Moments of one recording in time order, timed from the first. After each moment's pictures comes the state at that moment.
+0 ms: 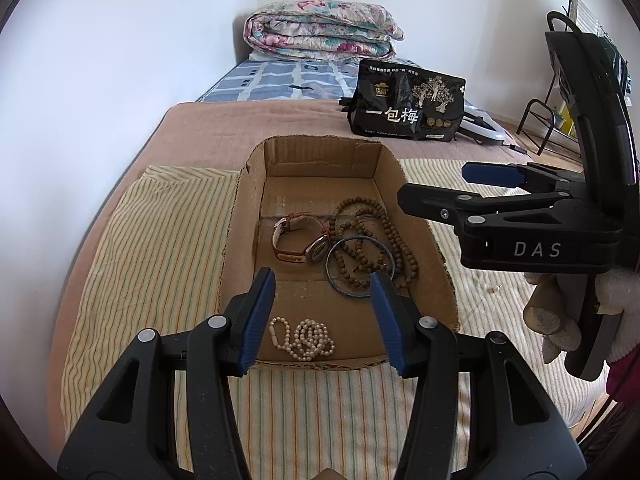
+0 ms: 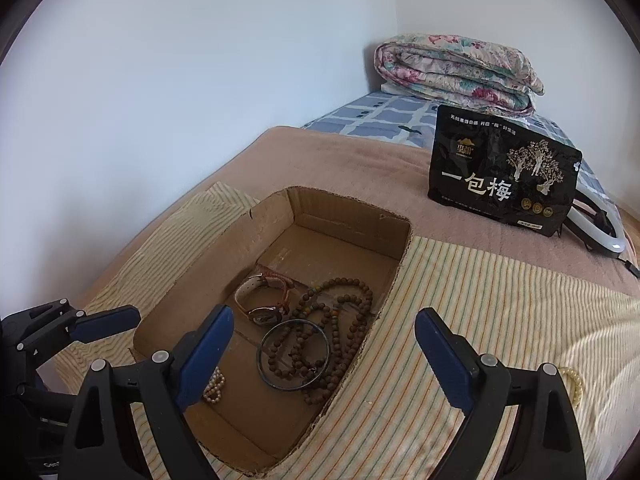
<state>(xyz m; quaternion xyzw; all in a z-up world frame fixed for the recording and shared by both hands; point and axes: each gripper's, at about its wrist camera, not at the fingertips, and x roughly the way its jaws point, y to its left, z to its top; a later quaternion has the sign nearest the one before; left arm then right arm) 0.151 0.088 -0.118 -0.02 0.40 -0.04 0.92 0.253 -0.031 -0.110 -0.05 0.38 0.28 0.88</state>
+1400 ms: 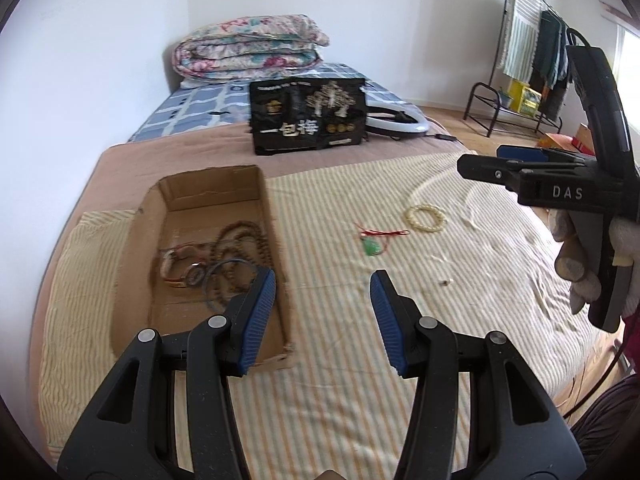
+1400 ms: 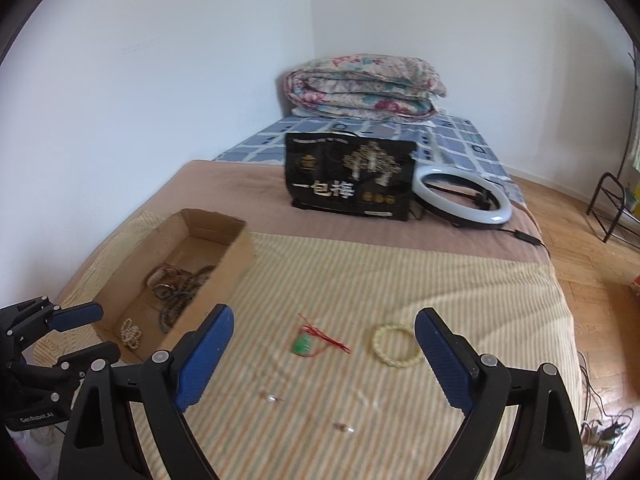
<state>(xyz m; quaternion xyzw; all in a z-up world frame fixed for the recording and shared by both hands) 0.133 -0.030 -0.088 0.02 0.38 -0.13 0.92 0.219 -0.210 -0.068 -0.02 0.36 0.16 0.92</state>
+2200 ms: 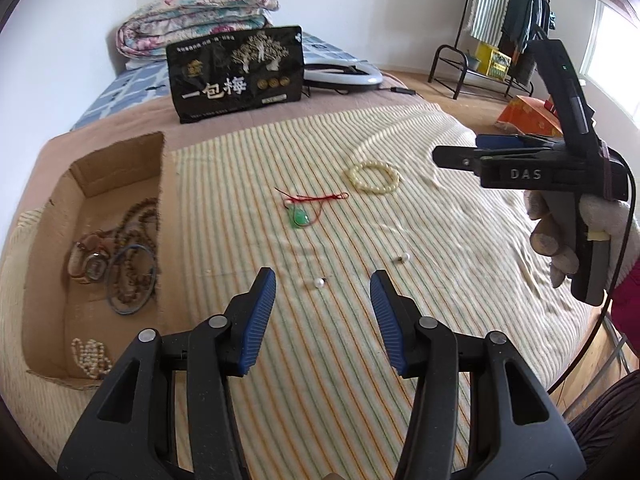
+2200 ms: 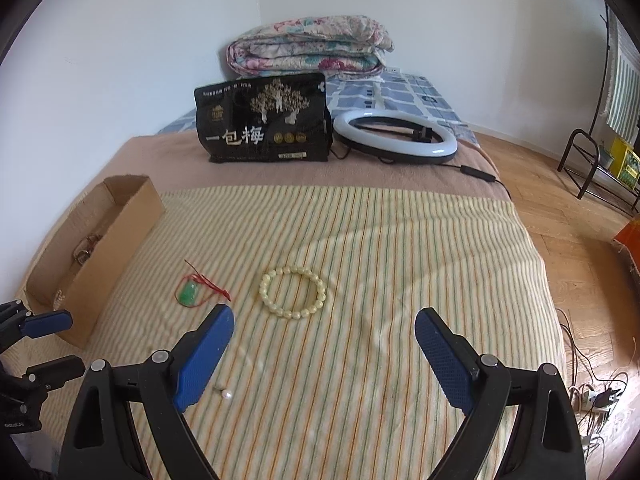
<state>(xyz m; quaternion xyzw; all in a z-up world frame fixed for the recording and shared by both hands) 0.156 -0.100 -0.142 0.04 0.43 -0.19 0.88 0.241 -0.295 -0.138 -0.02 0.41 0.10 0.90</state>
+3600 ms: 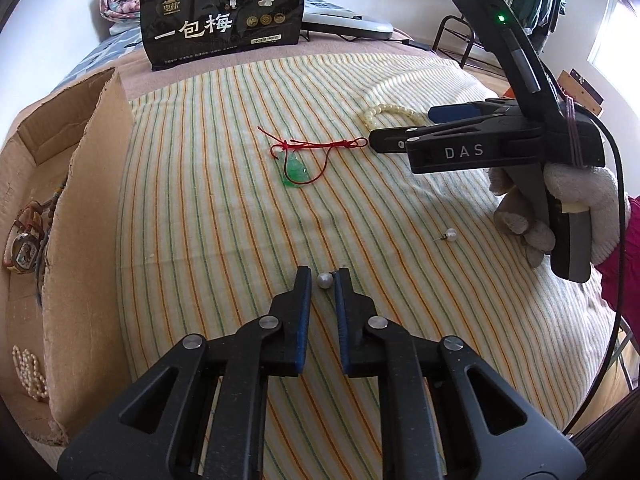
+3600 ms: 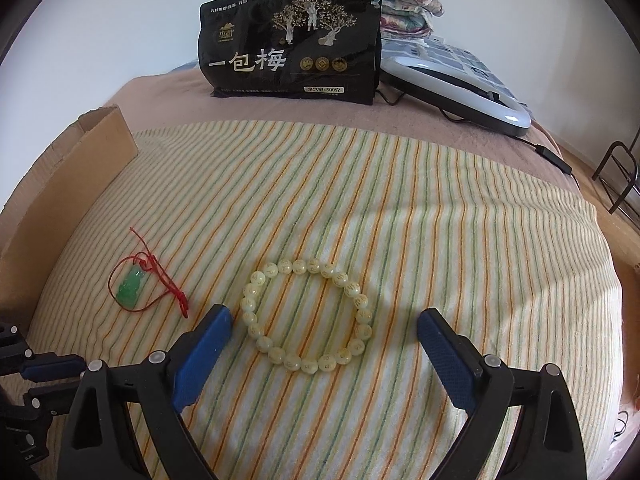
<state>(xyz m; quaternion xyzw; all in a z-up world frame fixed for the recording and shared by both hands) 0.197 -0.113 -0.215 0.04 0.48 -0.19 0.86 0.313 -0.254 -0.223 -0.07 0.46 0.15 0.87</state>
